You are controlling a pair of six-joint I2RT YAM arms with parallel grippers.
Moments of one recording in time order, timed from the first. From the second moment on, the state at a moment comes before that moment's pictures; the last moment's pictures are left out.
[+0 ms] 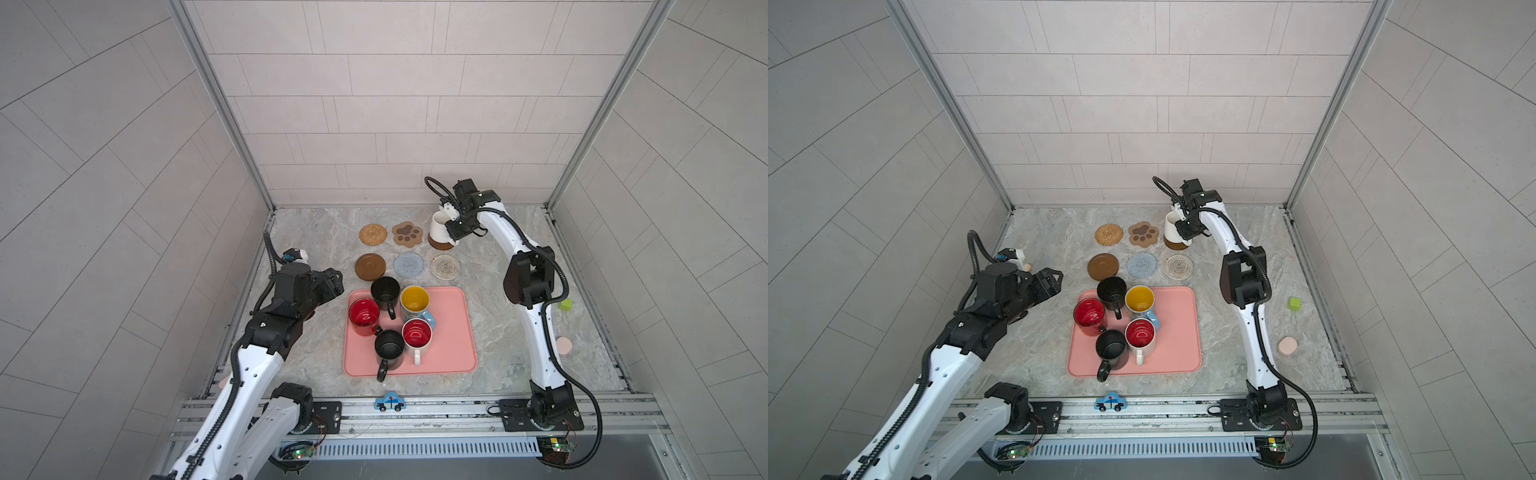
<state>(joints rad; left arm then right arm) -0.21 0.80 0.77 -0.56 0.00 -0.64 0.22 2.42 2.37 -1.13 -0.08 -0.25</state>
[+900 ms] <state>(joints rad) -0.21 0.75 0.77 -0.56 0.00 -0.64 0.21 2.46 2.38 -1.12 -0.08 -0.26</state>
